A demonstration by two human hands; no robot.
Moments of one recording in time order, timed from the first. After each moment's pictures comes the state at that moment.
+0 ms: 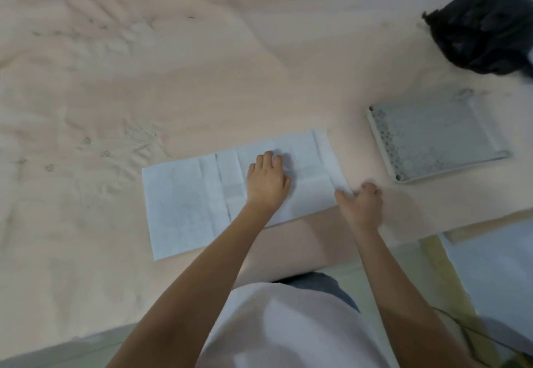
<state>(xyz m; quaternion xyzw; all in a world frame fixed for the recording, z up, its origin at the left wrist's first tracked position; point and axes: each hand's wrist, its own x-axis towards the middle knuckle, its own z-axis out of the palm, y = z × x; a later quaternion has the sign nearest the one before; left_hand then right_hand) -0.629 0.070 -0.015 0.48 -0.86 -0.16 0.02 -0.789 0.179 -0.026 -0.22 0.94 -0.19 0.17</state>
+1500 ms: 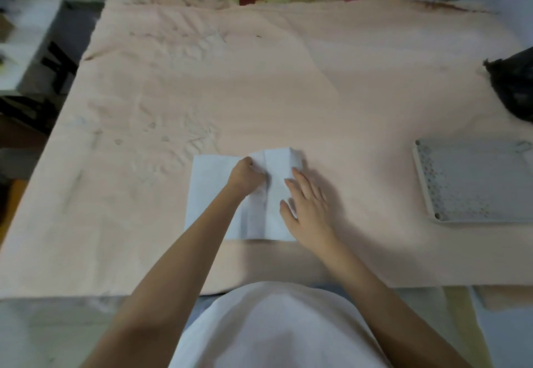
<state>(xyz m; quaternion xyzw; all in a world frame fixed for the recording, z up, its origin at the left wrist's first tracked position) -0.531 0.018 -0.002 0.68 -0.56 -0.46 0.10 -0.664 0.134 0.009 -0.69 0.69 -0.16 0.11</state>
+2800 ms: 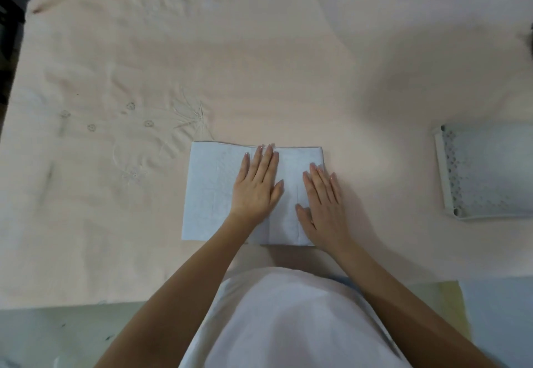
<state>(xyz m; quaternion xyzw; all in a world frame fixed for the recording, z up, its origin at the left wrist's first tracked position) -0.525 0.047 -0.075 0.50 -0.86 -0.08 0.07 -0.691 0.124 -0.055 -0.73 0.67 -0.11 0.09</state>
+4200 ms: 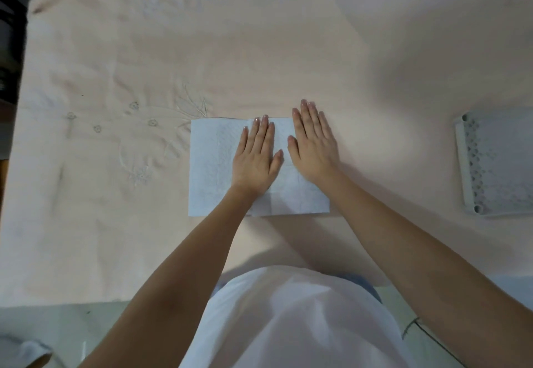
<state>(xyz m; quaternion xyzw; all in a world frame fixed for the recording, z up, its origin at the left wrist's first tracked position) -0.525 -0.004 -0.076 0.53 -0.83 -0.13 0.07 -0.683 -0.002 -0.069 -0.71 0.70 -0.01 0.04</state>
